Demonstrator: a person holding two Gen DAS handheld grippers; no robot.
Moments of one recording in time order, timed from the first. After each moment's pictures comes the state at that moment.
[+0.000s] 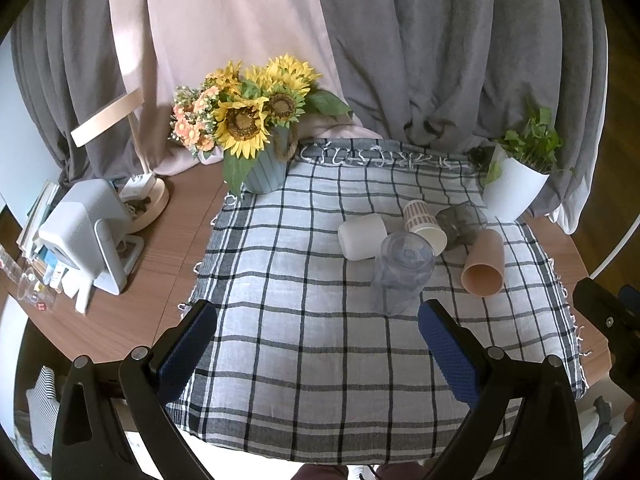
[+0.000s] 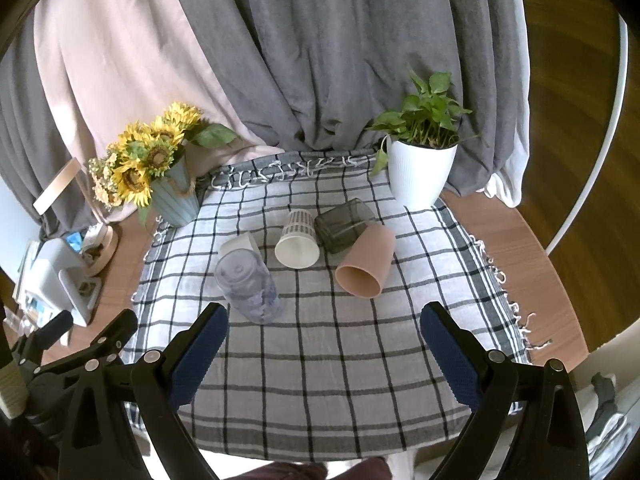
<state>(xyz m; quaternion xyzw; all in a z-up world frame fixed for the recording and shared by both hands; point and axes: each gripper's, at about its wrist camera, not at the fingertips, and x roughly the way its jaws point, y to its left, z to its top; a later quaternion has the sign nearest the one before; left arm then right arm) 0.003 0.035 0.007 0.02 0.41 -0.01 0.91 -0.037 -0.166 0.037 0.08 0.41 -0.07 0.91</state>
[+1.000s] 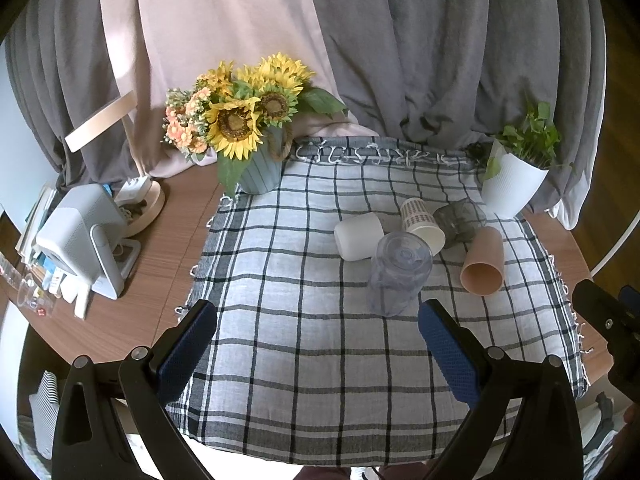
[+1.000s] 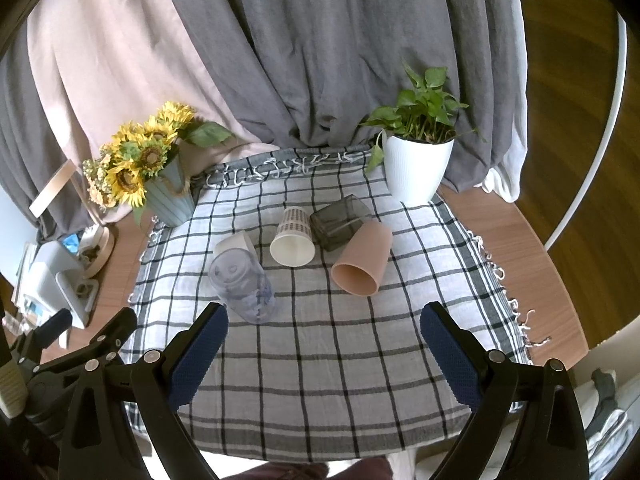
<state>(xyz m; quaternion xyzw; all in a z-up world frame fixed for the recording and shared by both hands) 0.007 0.028 0.001 0.02 0.41 -0.01 0.91 -0.032 -0.172 0.034 0.08 0.41 -0.08 0.90</state>
